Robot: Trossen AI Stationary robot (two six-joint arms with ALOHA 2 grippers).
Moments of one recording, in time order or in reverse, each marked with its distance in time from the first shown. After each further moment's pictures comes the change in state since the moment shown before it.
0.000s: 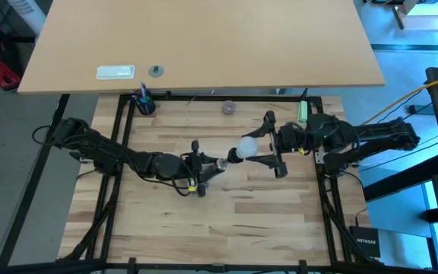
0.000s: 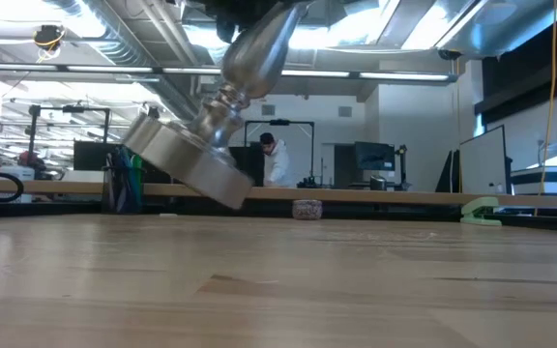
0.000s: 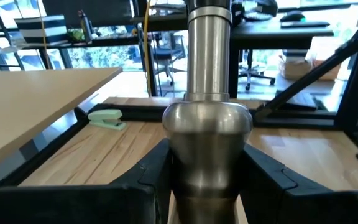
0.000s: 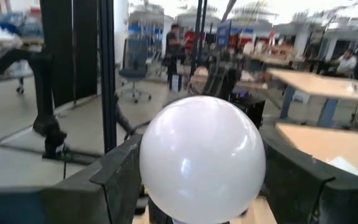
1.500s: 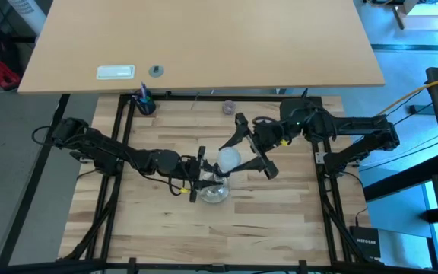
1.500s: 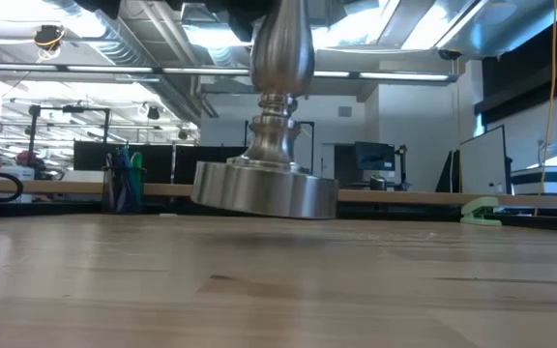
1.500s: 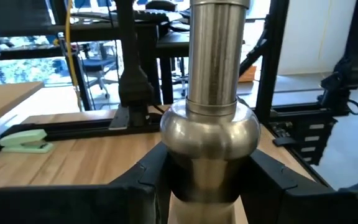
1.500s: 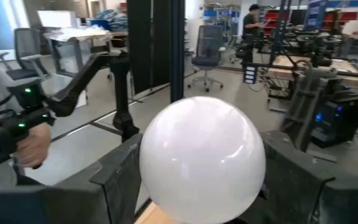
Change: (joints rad) left arm 0.048 0.000 -0.052 0.082 0.360 0.016; right arm -0.066 0.303 0.433 -0.200 -0.415 0.051
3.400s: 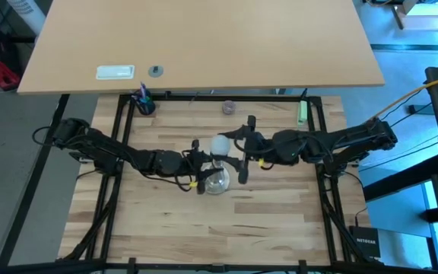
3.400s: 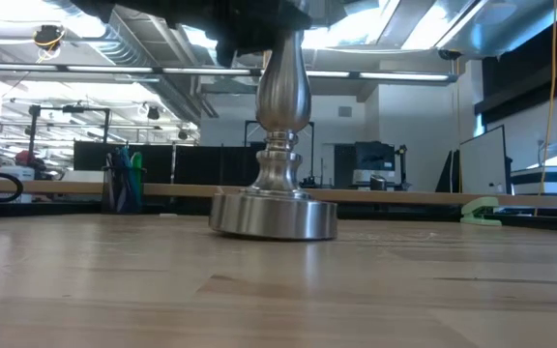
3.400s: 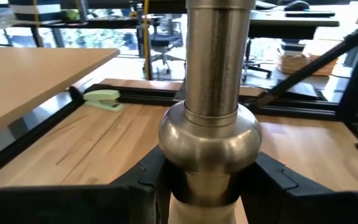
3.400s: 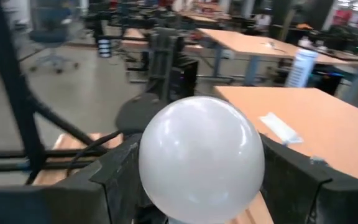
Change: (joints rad) left arm 0.000 0.006 -0.003 -0.050 -0.290 -0.073; right arm 0.180 0.081 -0.086 -0.021 0.893 0.000
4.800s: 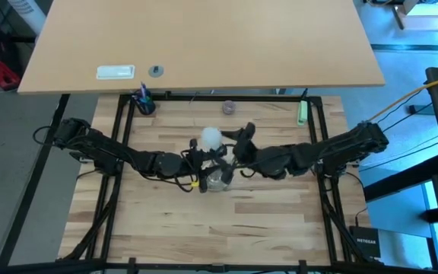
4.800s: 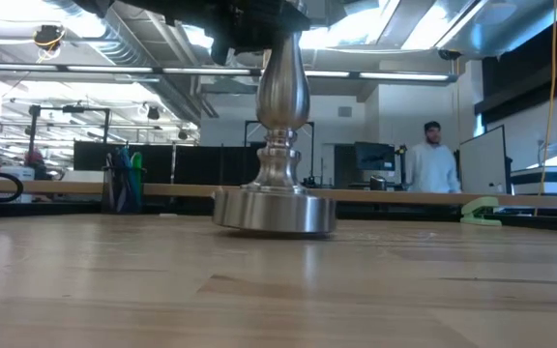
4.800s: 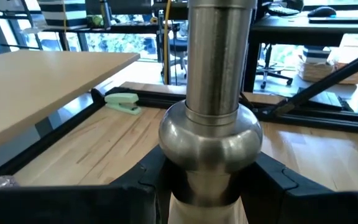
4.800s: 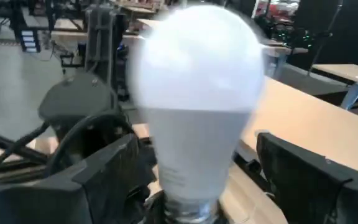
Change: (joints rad) left arm -0.007 0.017 0.006 -0.003 -0.111 -0.019; right arm 0.075 0.092 0.013 0.116 0.315 0.042
